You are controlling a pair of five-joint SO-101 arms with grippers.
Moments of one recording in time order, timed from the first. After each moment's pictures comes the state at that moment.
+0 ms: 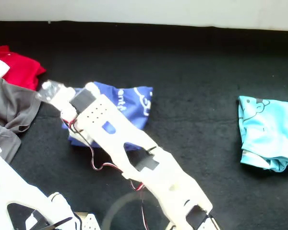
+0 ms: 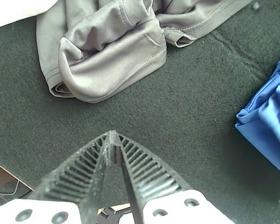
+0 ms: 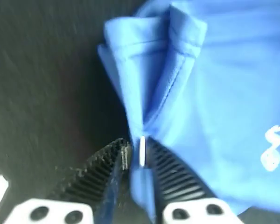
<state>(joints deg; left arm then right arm) -53.4 -36.4 15.9 89.5 -45.2 -56.7 43.2 -51.2 100.4 12.5</state>
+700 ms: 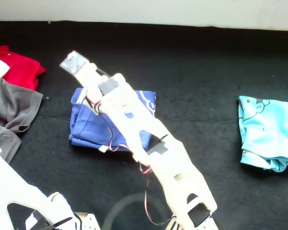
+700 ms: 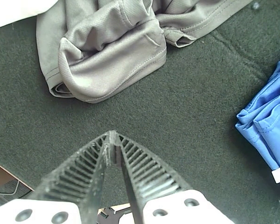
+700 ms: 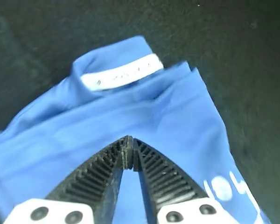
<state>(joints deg) -53.4 -36.4 15.9 89.5 -45.2 -45.5 49.8 -46.4 64.5 15.3</state>
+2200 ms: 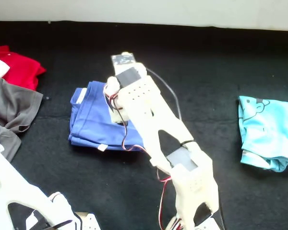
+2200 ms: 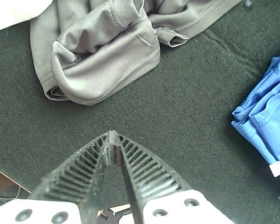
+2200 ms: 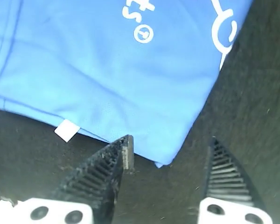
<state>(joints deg) -51.6 -36.4 15.9 89.5 -45.2 -41.3 26.1 -30.5 99.0 -24.4</state>
